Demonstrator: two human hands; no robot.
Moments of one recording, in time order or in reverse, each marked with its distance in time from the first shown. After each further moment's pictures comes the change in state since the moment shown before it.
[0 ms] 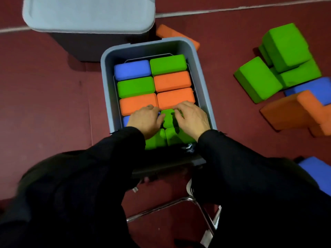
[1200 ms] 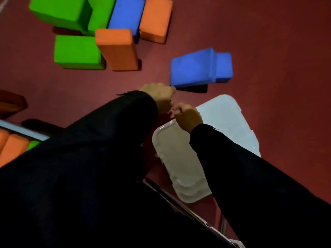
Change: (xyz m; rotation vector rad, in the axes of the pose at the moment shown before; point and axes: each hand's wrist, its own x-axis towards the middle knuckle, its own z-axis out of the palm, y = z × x) left_hand -0.061 0.545 0.095 0.560 -0.481 1.083; right_hand -0.405 0.271 -0.062 0.541 0.298 1.233
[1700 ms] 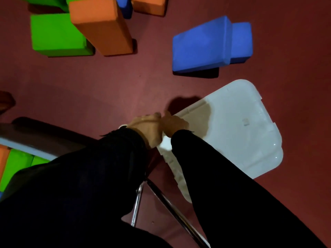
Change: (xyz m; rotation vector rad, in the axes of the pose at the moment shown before) left_hand -0.003 -0.001 0.118 -0.080 -0.189 -0.022; right_hand 0.062 0.041 0.125 -0.286 -0.378 0.103
